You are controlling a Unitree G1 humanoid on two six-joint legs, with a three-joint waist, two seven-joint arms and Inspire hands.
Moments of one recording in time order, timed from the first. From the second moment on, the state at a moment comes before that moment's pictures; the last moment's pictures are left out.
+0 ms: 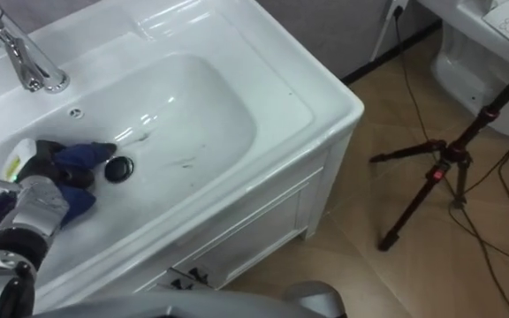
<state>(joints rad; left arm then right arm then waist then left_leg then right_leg) -0.22 0.37 0.05 0.95 0.53 0.24 0.33 0.24 -0.28 -0.07 1.20 -0.07 0.27 0.05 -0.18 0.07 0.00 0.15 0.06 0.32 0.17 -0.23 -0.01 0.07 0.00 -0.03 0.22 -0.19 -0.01</state>
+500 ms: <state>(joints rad) -0.06 0.39 0.10 0.92 0.74 0.24 0.39 0.21 -0.31 -0.11 1.18 -0.12 0.28 -0.01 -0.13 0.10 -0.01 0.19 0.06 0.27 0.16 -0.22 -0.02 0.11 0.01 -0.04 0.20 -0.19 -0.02</state>
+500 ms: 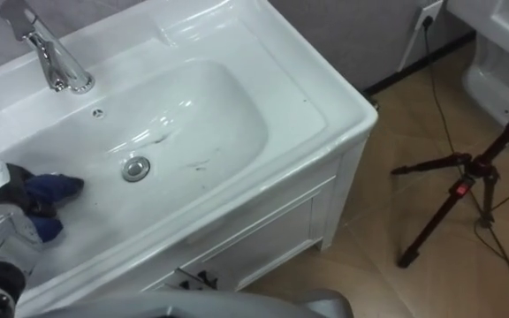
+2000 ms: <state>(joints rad) -0.63 0.30 -0.12 1.27 0.07 0.24 0.41 0.00 -0.30 0.11 1.29 0.06 0.24 -0.07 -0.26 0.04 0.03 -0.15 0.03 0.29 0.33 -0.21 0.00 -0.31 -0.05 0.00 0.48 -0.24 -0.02</state>
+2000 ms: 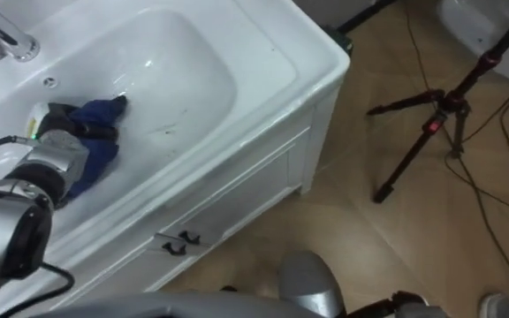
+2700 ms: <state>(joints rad) -0.80 0.21 -0.30 1.28 -0.16 0.15 0.50 -0.08 -0.31 0.18 1.35 0.16 0.21 -0.04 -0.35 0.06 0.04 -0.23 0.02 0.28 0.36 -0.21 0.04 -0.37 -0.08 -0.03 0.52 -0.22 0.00</state>
